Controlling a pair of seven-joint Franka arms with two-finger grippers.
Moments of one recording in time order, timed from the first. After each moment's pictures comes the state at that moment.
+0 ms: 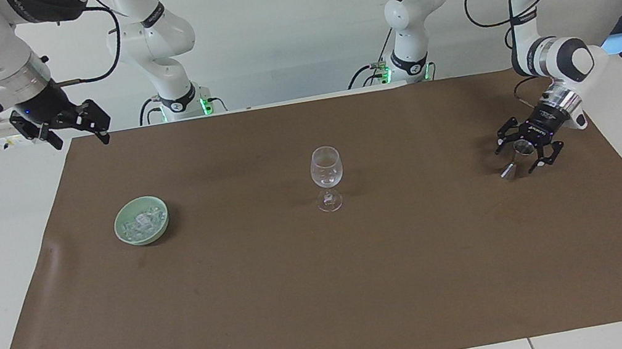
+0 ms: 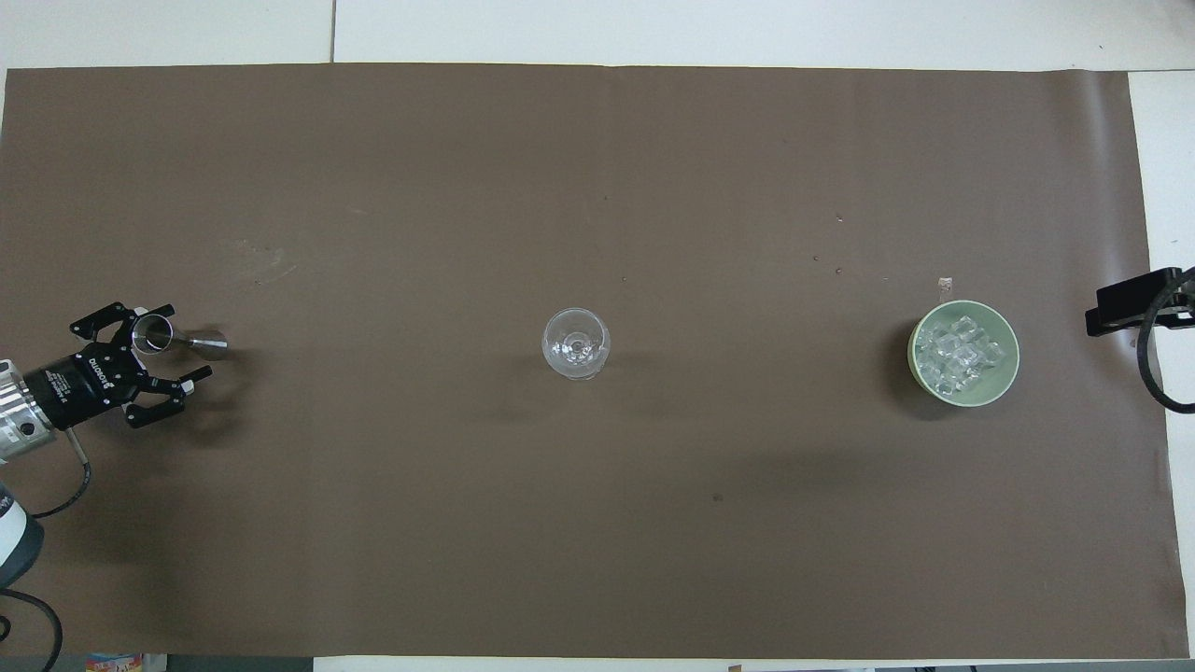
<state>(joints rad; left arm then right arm) 0.51 0.21 -0.05 -2.29 -1.30 2.01 -0.65 0.00 -0.08 -0.08 -1.65 -0.01 1.48 0.00</state>
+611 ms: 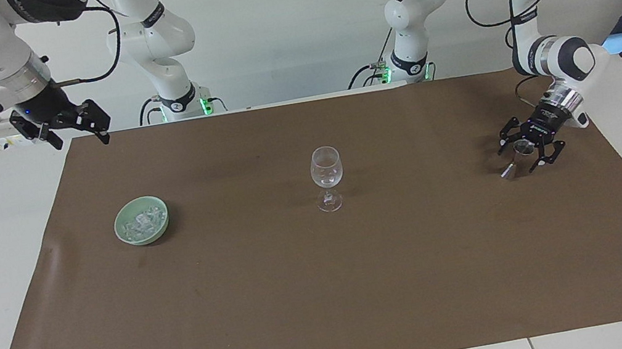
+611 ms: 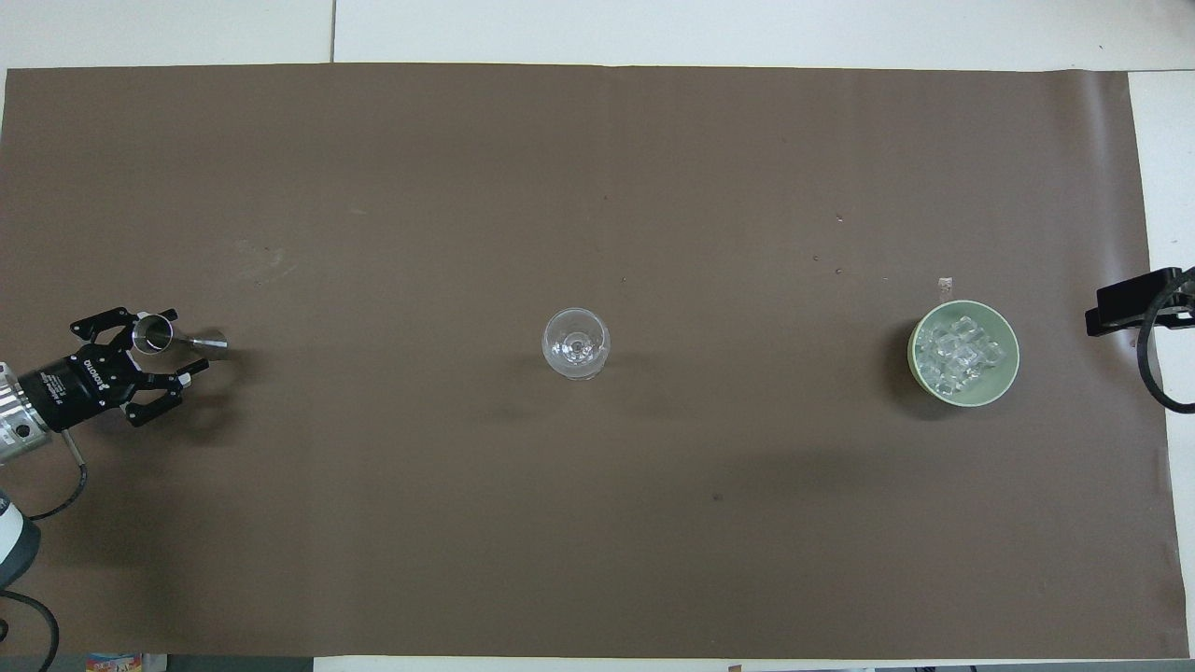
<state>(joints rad) 0.52 0.21 -0.04 -2.29 -1.31 2.01 -0.65 0.00 -0.08 -0.08 -1.65 -0.01 1.48 0.00</state>
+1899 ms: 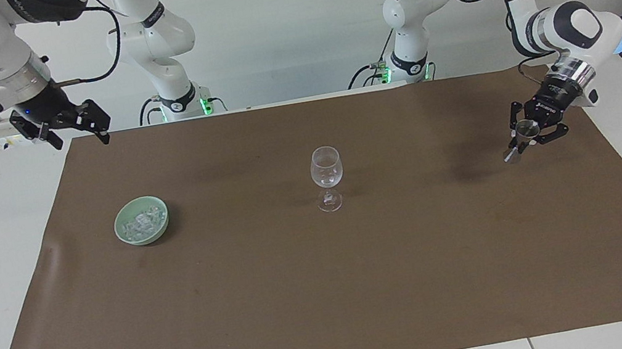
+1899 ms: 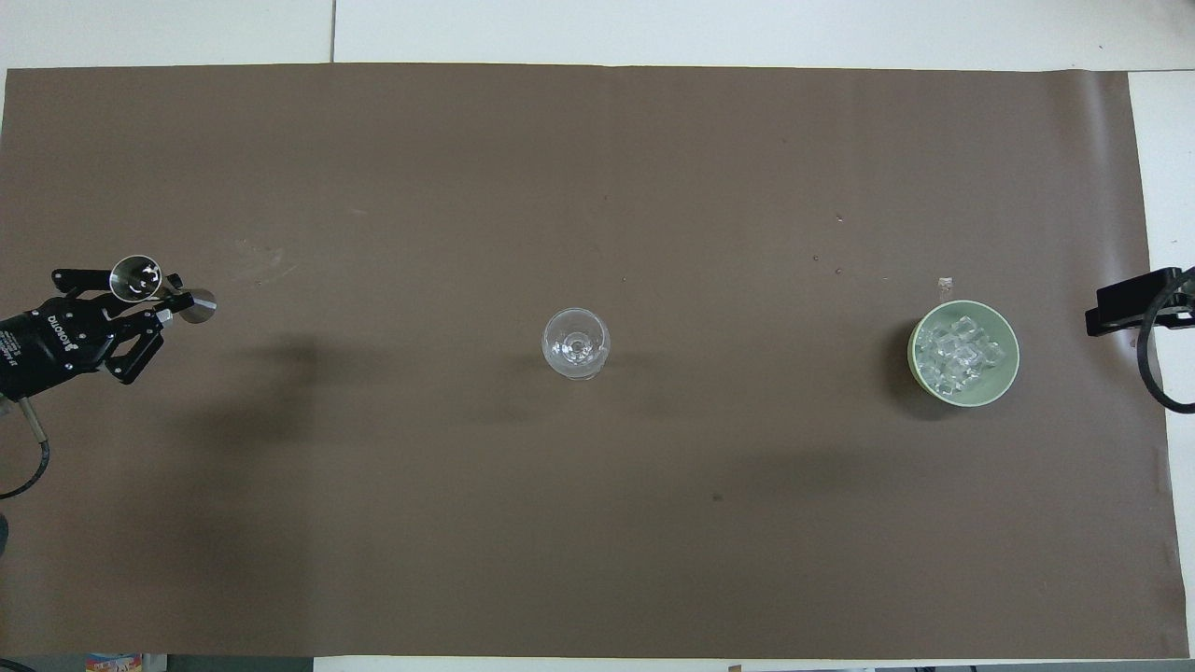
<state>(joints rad) 0.36 -0.06 -0.05 -2.30 -1.32 2.00 -0.99 0.00 -0.08 -0.08 -1.65 -0.01 1.48 0.00</state>
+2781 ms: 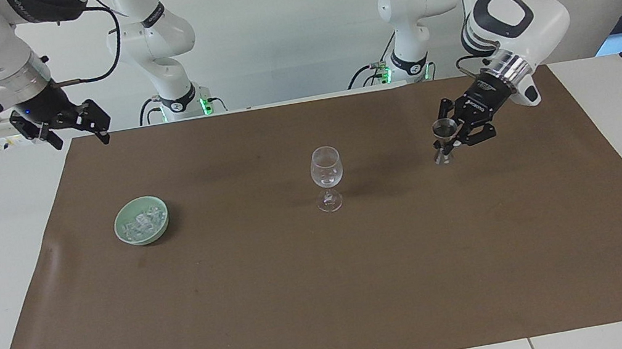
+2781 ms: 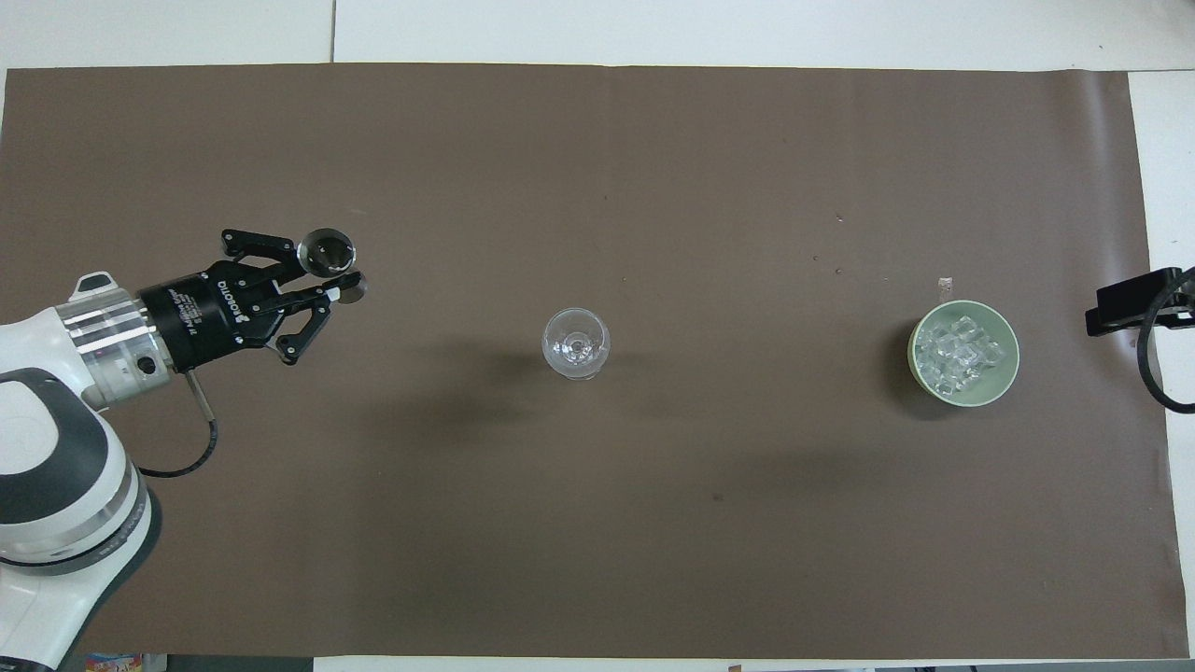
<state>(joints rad) -0.05 -0.18 -0.13 -2.30 -1.32 2.36 -1.22 0.00 -0.08 -0.08 -1.65 -0.01 1.48 0.00</state>
